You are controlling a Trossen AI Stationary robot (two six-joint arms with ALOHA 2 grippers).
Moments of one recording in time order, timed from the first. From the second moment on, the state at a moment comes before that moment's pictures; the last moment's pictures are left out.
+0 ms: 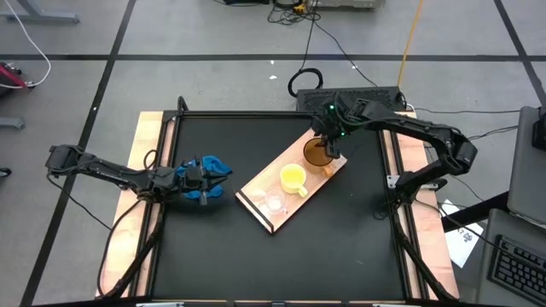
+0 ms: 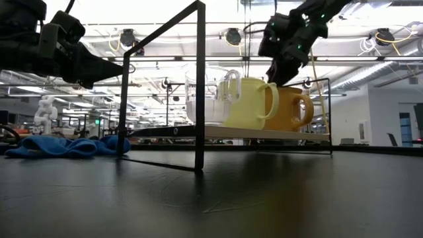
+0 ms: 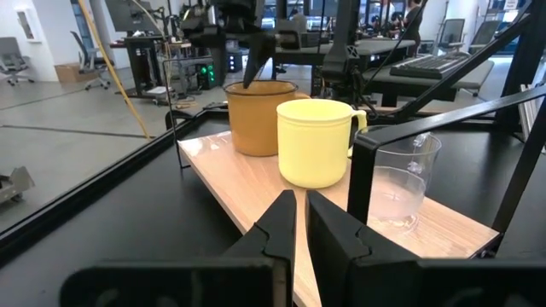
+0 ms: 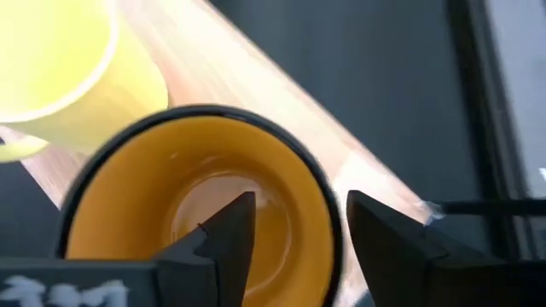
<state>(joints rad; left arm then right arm) -0.13 0.70 0.01 0.65 -0.32 -0.01 -0.61 1.45 1.11 -0.68 -0.32 -0.51</state>
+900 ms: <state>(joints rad) -0.20 0.63 0.04 0.66 -0.34 0.21 -0.61 0.93 1.11 -0.96 -0.31 -0.37</state>
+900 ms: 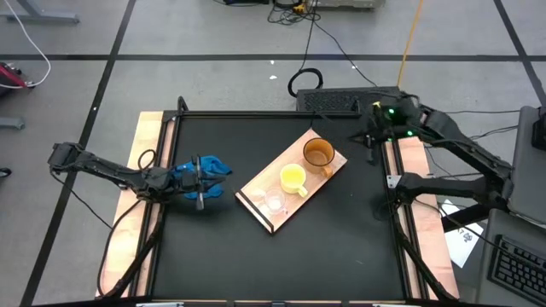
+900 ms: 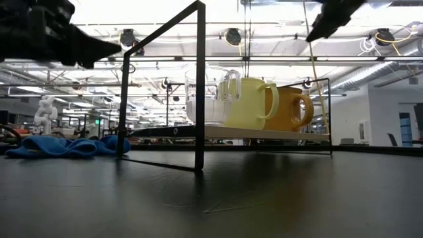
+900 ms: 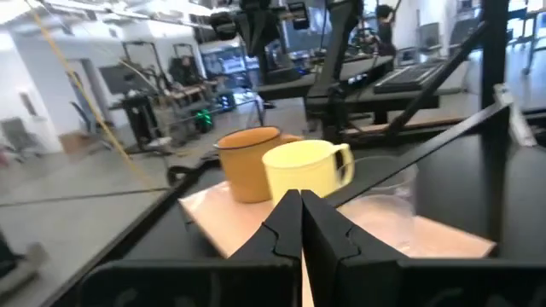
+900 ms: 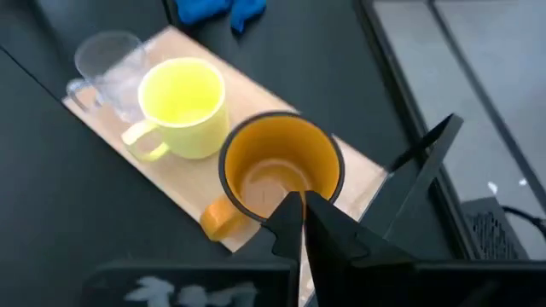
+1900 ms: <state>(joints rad) -0.43 0.06 0.09 0.14 -0.76 0.20 -0.61 0.31 0.53 -0.58 -0.48 -0.05</state>
